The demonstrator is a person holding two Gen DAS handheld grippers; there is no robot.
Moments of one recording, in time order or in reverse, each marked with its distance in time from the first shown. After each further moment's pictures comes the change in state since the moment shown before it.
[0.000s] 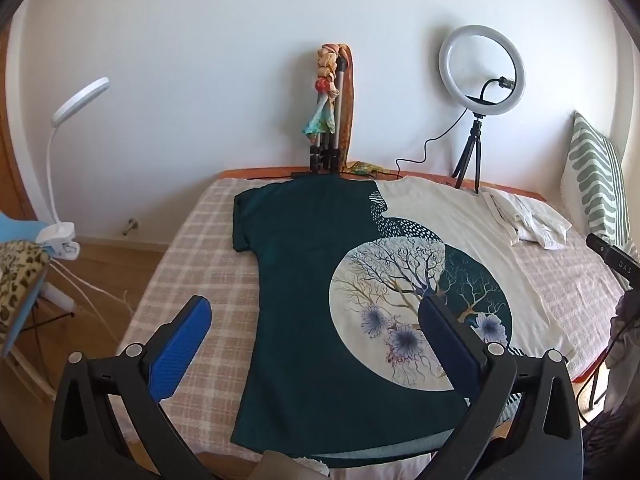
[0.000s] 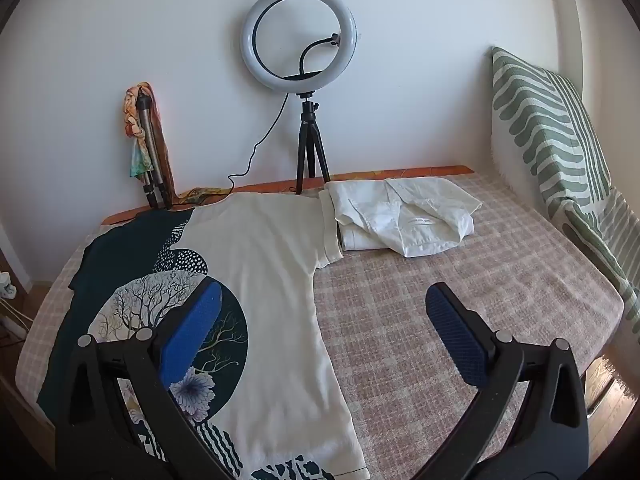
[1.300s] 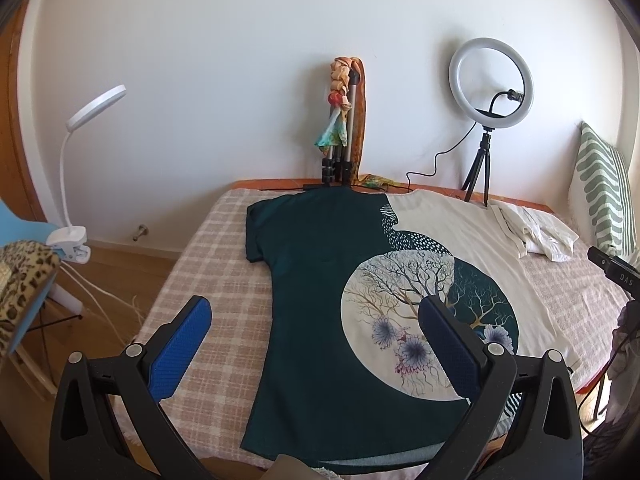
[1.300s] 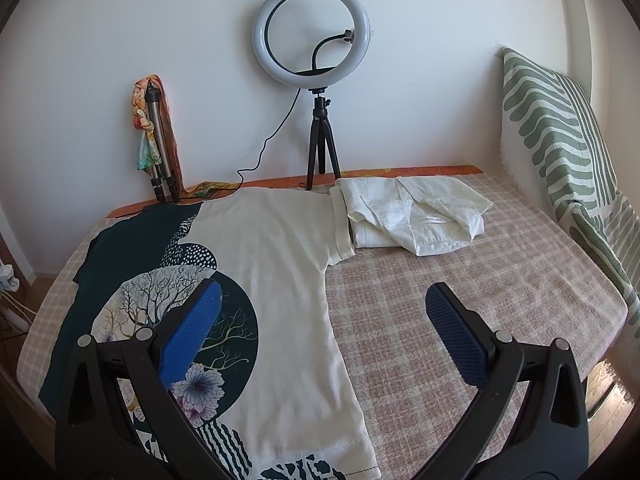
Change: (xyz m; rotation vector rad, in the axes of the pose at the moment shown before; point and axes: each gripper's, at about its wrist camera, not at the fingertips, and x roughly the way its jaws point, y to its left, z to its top) left arm -0.006 0.005 0.005 -0.029 -0.039 0.050; right arm 0.004 0.007 -0.001 -0.024 -0.002 0.015
